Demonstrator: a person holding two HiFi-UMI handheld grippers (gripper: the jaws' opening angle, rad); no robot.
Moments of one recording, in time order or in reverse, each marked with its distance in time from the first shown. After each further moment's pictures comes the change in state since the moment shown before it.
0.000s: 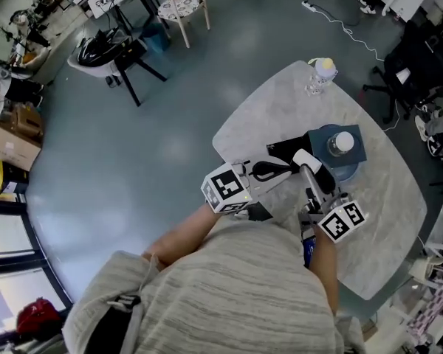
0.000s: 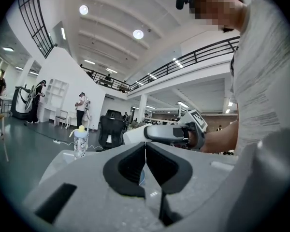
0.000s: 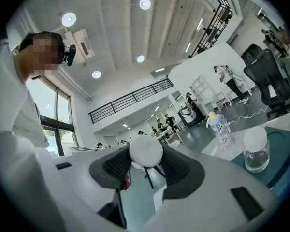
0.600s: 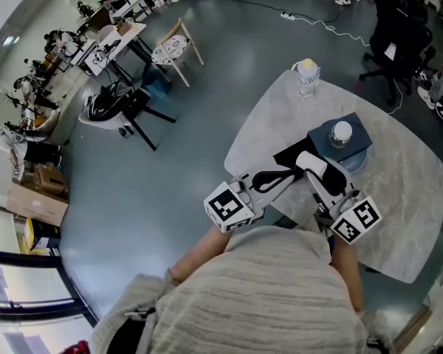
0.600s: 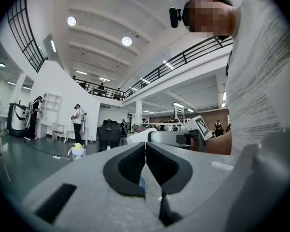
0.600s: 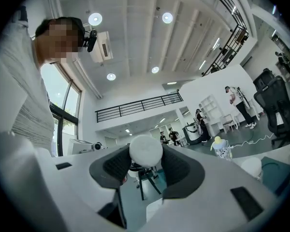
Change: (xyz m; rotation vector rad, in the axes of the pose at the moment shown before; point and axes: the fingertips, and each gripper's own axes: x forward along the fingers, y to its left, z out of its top) left arm -0.007 -0.032 0.045 0.143 -0.055 -0.020; right arm -0.032 0.037 0.033 -0.200 -0.148 0.031
